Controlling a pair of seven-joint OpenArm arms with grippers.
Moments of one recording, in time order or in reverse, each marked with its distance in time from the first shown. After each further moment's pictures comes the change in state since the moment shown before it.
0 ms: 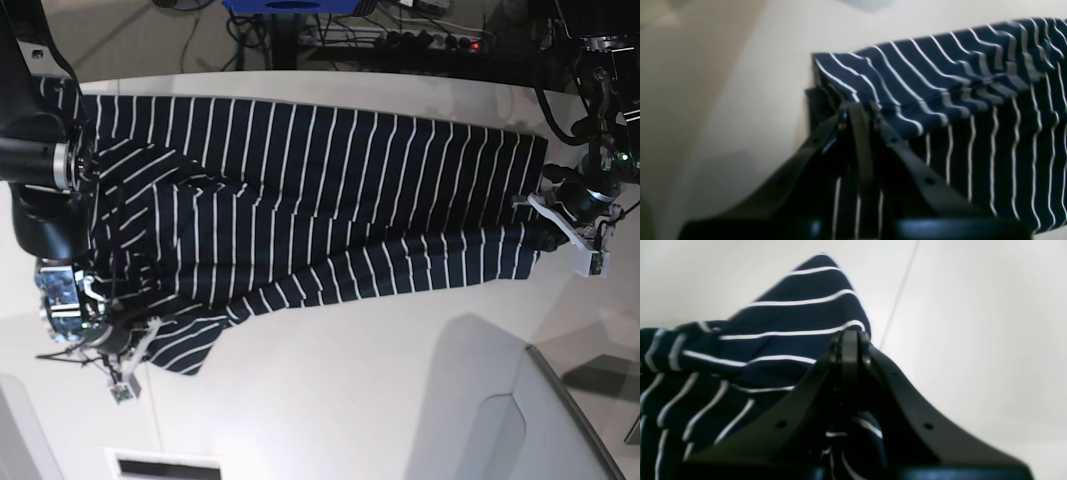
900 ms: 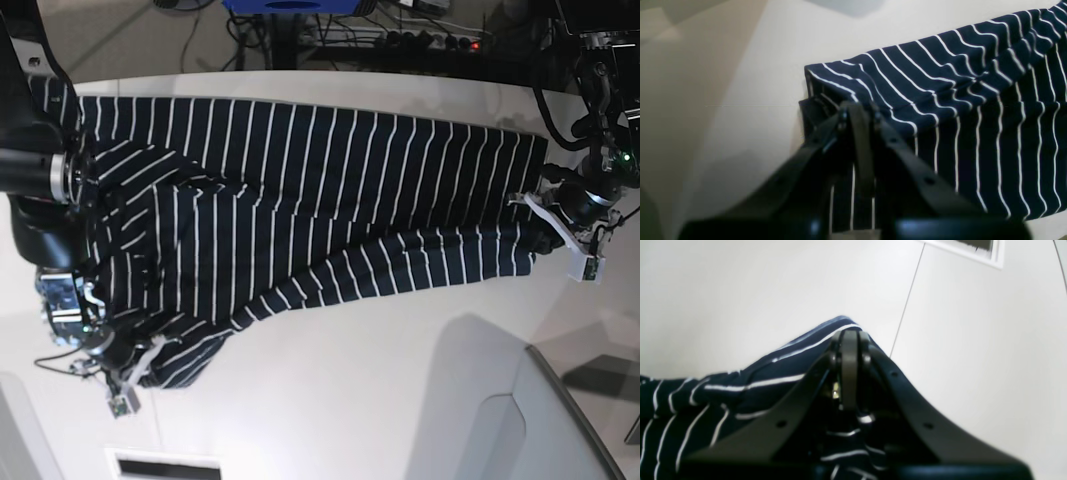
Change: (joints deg) left arm 0.5 0.2 0.5 4.9 -0.2 0.0 4.7; right arm 1.7 0.0 0.0 -3.8 0.0 0.0 12.5
